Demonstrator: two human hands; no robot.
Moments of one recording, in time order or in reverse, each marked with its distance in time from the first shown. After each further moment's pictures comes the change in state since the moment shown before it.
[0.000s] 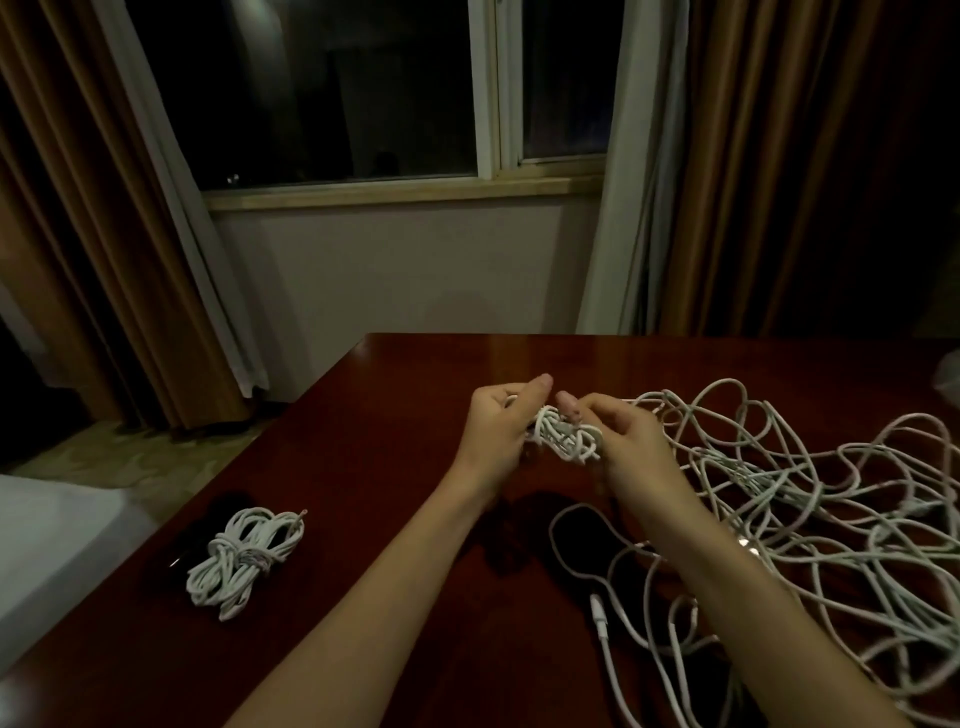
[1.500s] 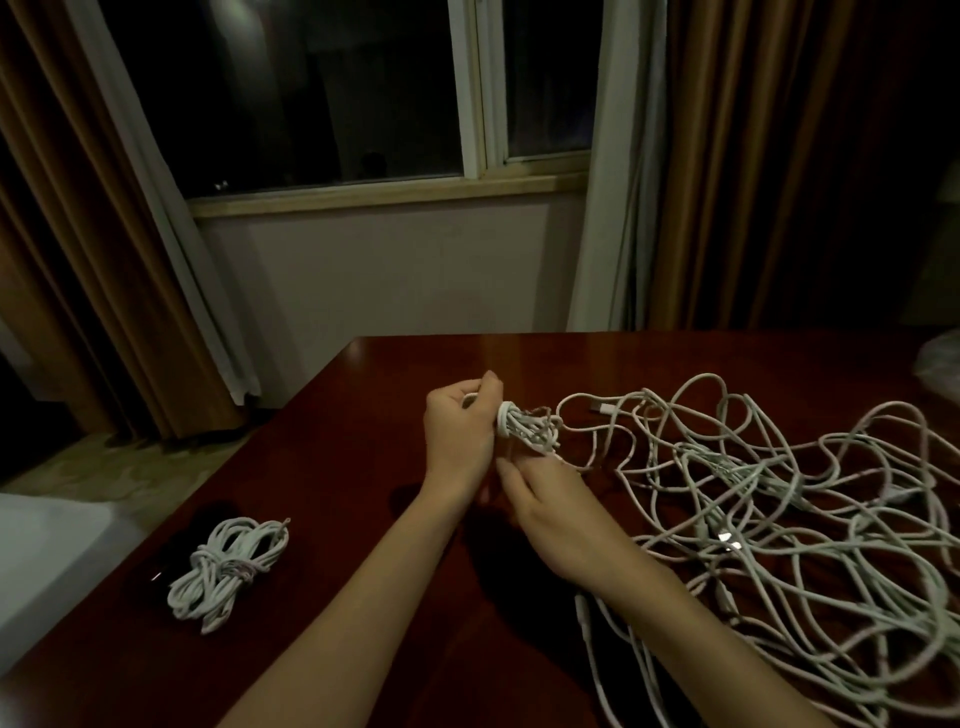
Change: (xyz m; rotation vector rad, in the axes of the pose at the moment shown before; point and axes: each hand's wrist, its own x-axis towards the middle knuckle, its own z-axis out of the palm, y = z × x) left_hand 0.000 0.000 -0.003 0.186 0.287 0.108; right_hand -0.014 0.020 0.029 -0.537 -0.221 -0.070
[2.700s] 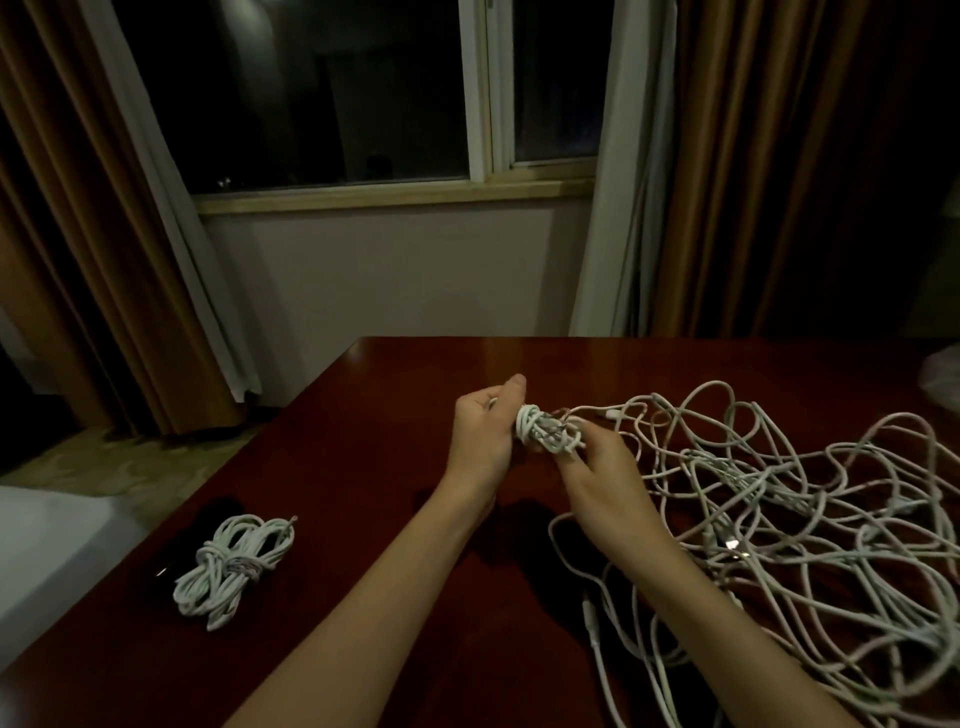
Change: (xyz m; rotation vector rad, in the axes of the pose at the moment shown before) left_hand -0.005 0.003 0.007 -0.178 -0.155 -0.139; right_hand 0.007 0.016 -0.015 0.167 0.286 0.011
